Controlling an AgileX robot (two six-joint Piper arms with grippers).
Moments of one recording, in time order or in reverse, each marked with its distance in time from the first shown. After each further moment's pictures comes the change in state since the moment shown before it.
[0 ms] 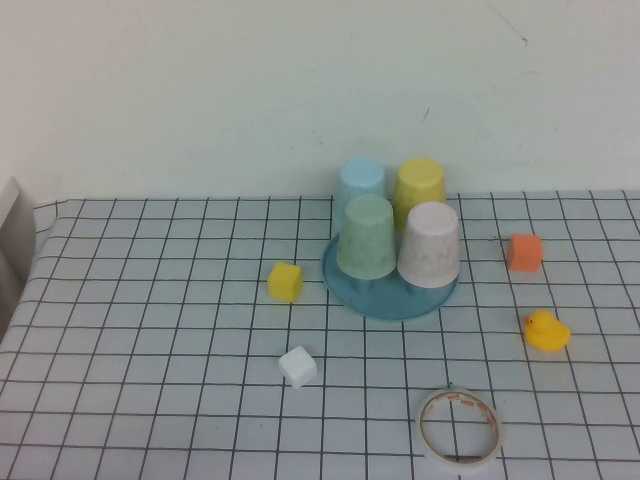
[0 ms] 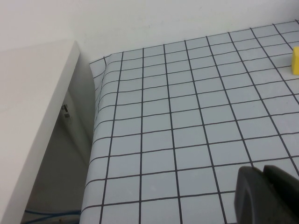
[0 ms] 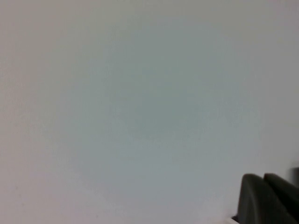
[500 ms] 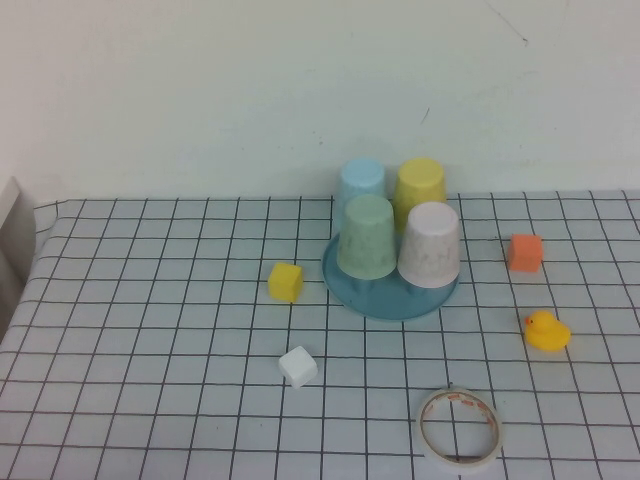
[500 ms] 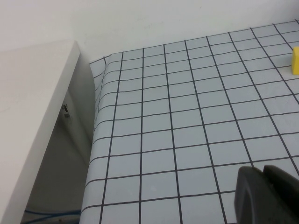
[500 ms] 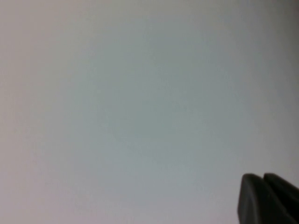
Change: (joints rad) right arm -0.058 -0.004 0.013 -0.484 0.142 0.000; left arm 0.000 0.000 0.000 0.000 0.000 0.000
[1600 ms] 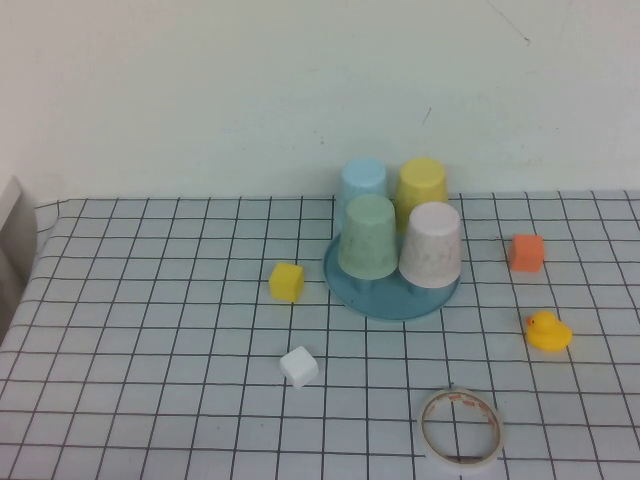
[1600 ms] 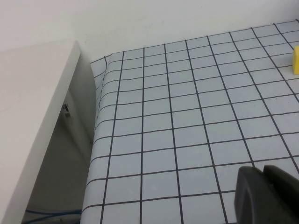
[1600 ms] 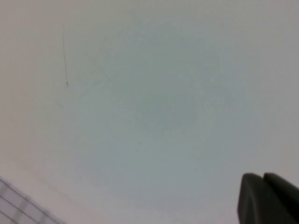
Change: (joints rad) right arm -0.029 0.004 0.354 -1.126 0.333 1.045; left arm 0.000 0.000 0.000 0.000 0.000 0.000
